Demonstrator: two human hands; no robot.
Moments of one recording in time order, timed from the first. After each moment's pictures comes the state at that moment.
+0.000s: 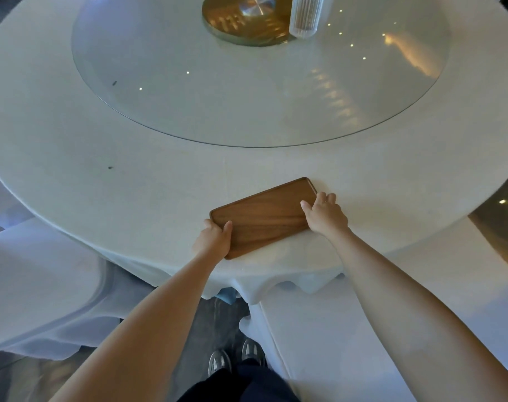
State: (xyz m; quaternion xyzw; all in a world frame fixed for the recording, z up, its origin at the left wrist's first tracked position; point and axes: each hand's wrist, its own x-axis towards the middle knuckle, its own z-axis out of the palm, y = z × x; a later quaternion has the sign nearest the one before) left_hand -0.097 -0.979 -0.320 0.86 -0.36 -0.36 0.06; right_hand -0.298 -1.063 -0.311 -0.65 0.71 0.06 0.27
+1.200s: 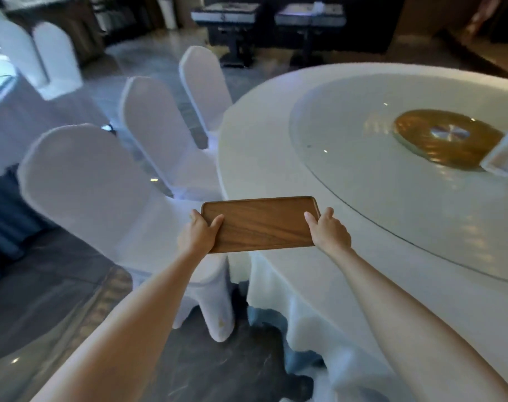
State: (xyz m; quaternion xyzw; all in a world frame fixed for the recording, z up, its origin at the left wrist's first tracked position) left_hand 0.135 -0.823 -0.209 0.95 -0.16 -0.14 0.25; right_hand -0.028 -0.999 -0.208 -0.81 0.52 -0.02 0.27
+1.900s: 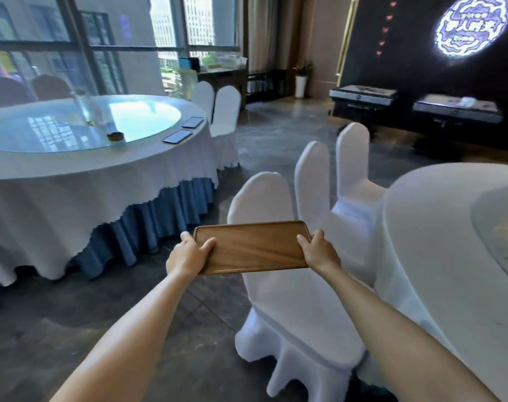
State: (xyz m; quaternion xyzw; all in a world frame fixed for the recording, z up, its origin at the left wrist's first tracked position) left_hand 0.387 -0.414 -0.149 0.95 0.05 -0.03 0.32; right_hand 0.319 -0.652 -0.143 -0.89 0.28 -0.04 0.35
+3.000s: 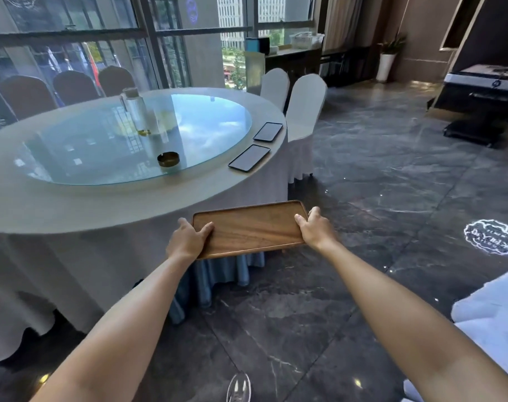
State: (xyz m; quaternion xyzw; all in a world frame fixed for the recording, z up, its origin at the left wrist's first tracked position) left_hand 1.030 -0.224 -0.163 0.93 0.18 0.00 0.33; right_hand 1.038 -0.476 -0.167 -0.92 0.15 0.01 0.36
